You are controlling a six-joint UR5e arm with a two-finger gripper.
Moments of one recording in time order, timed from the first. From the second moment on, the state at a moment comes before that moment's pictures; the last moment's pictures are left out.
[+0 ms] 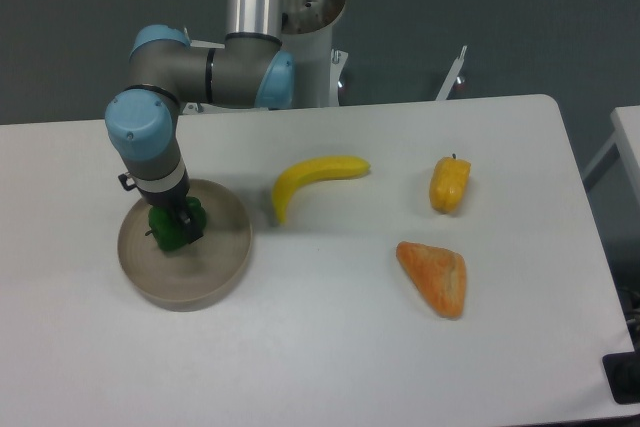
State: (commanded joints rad) arm 1.76 -2.02 -1.65 -1.05 1.53 0.87
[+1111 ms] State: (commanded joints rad) arm 2.06 -1.86 -1.57 -1.11 1.43 0.91
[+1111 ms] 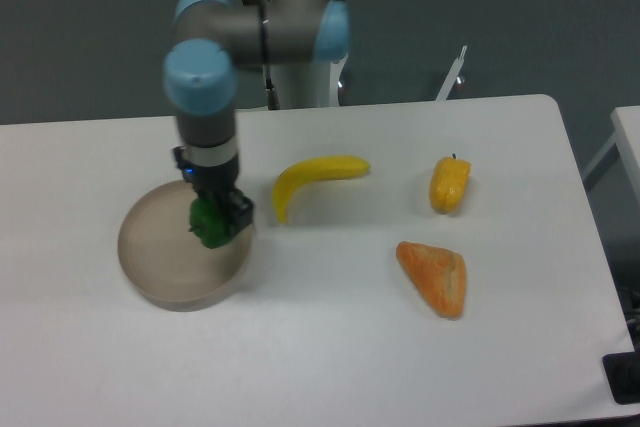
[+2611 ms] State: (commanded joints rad) arm 2.29 -1.89 -1.44 -1.39 1.62 1.58
